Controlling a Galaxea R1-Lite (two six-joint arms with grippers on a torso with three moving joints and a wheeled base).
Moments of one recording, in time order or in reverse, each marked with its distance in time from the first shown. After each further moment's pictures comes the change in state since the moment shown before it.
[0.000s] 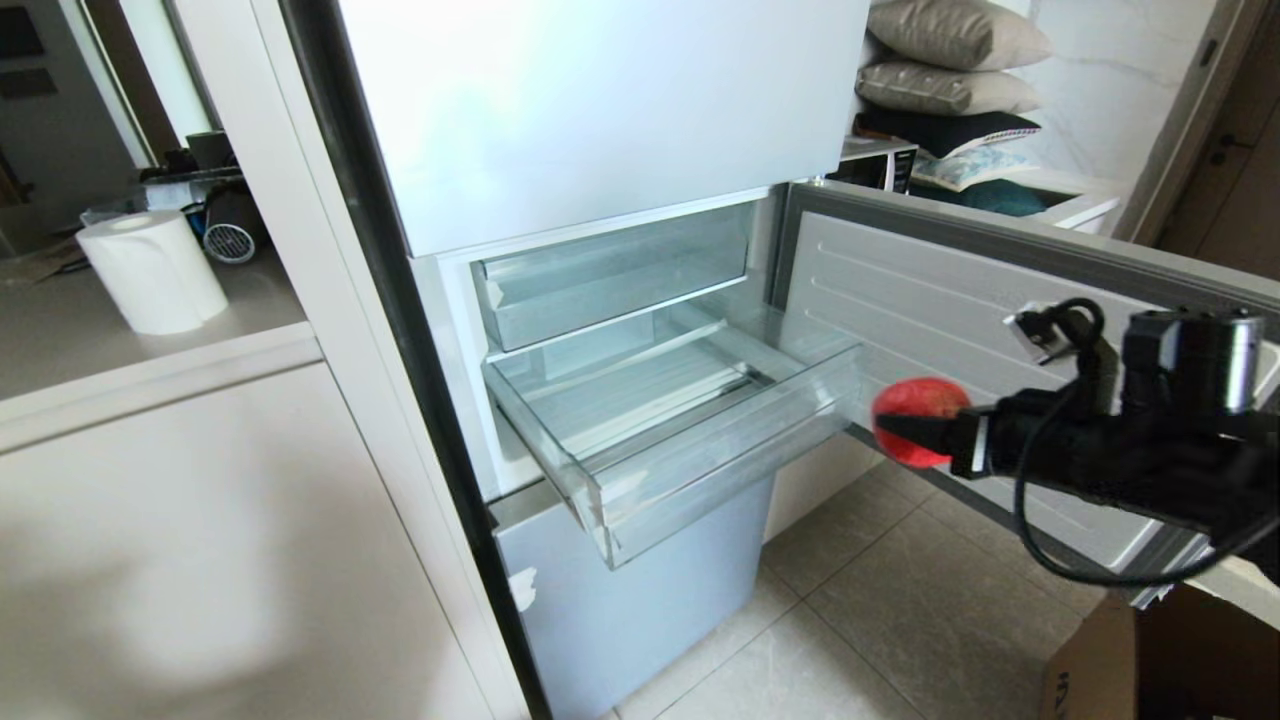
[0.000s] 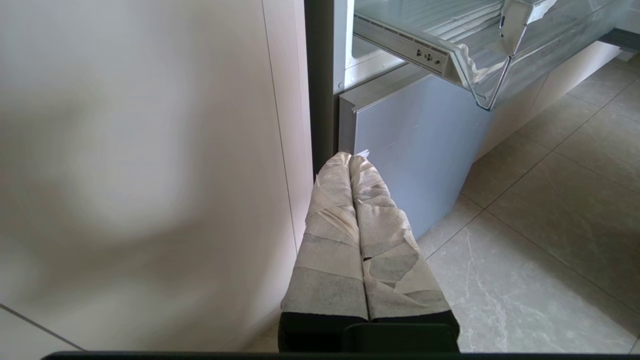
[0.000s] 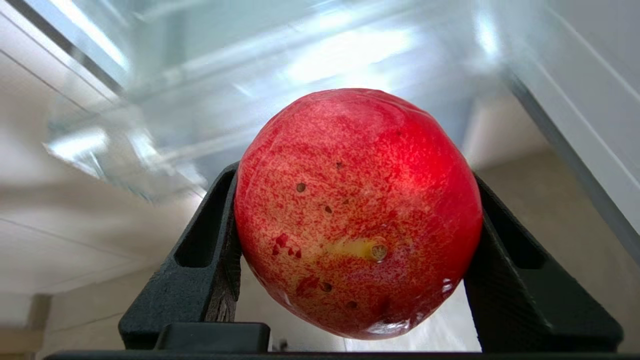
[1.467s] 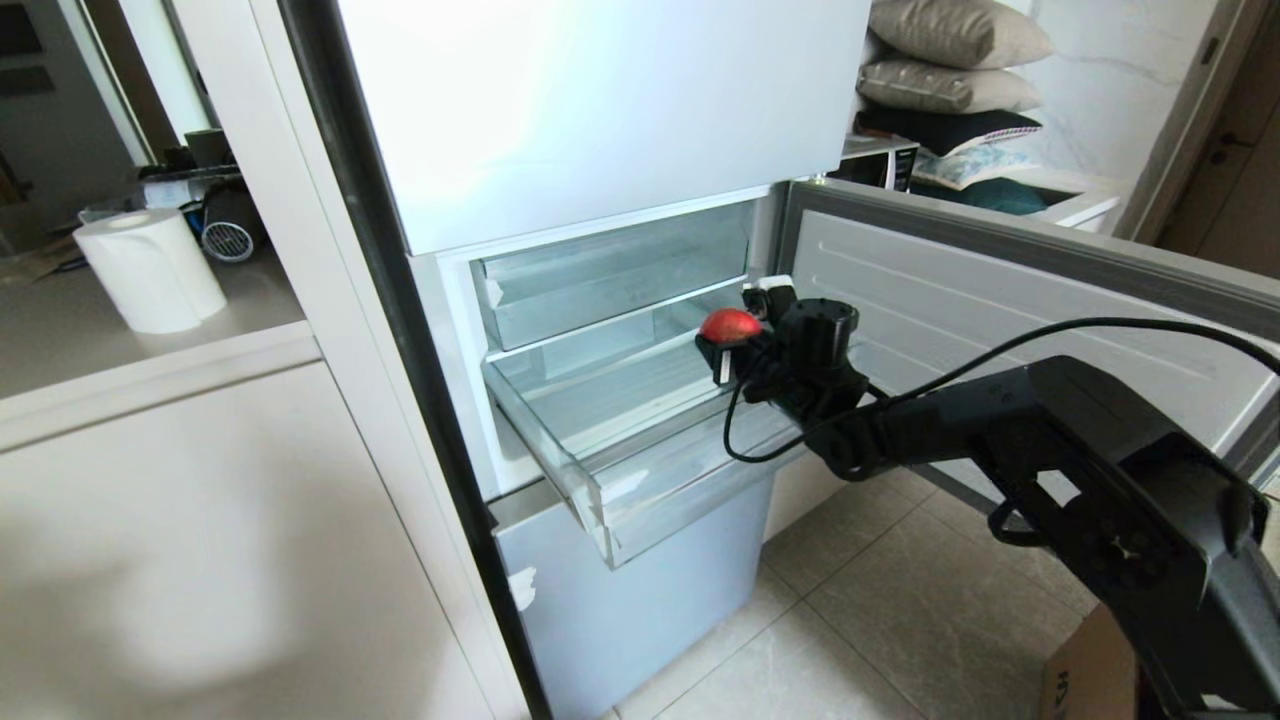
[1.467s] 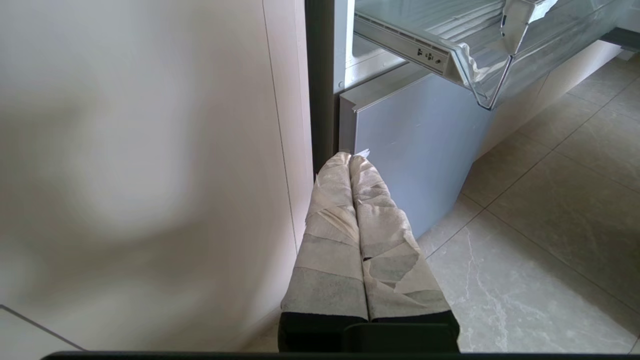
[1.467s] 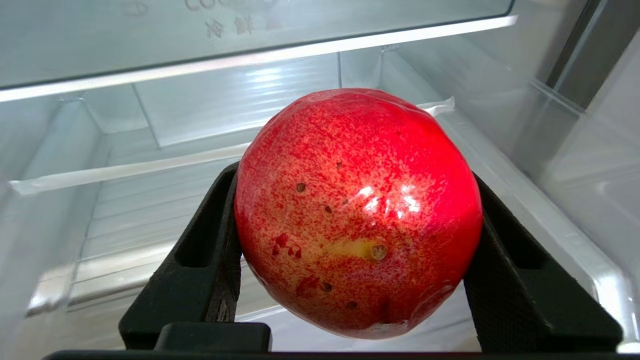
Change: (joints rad) left arm 0.000 0.000 0.000 0.000 0.000 0.000; right arm 0.227 0.833 -1.019 -0.140 -0.366 -0.105
